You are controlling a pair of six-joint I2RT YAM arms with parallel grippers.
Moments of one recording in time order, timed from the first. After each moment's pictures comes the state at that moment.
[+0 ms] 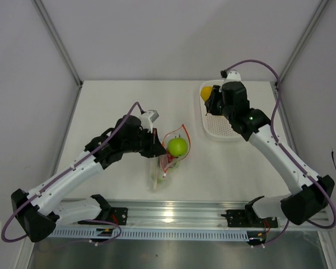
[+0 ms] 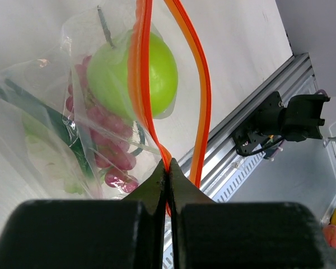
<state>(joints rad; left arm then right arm) -0.73 1.07 1.03 -0.57 0.26 -0.52 0.51 1.36 1.40 -0.46 0.20 0.38</state>
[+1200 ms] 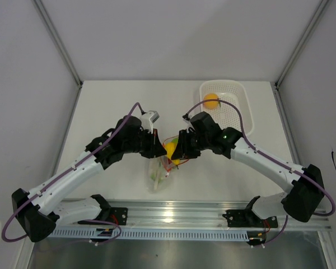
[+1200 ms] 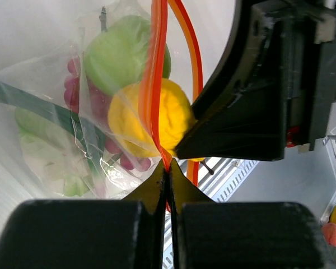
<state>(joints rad) -0.73 1.07 1.01 -0.56 0.27 -0.52 0.81 1.35 1.16 -0.59 -0.33 0.71</state>
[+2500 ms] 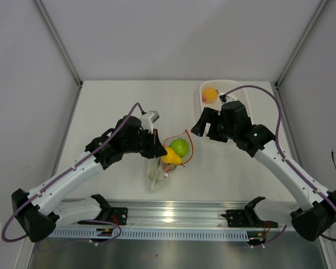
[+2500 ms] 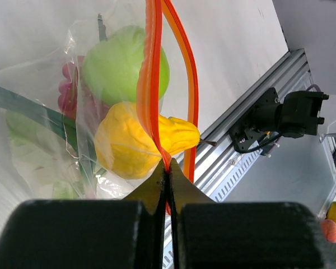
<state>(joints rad) -0.73 1.07 1.01 -0.56 0.29 -0.52 0.58 1.19 1.22 -0.65 -0.04 0.69</state>
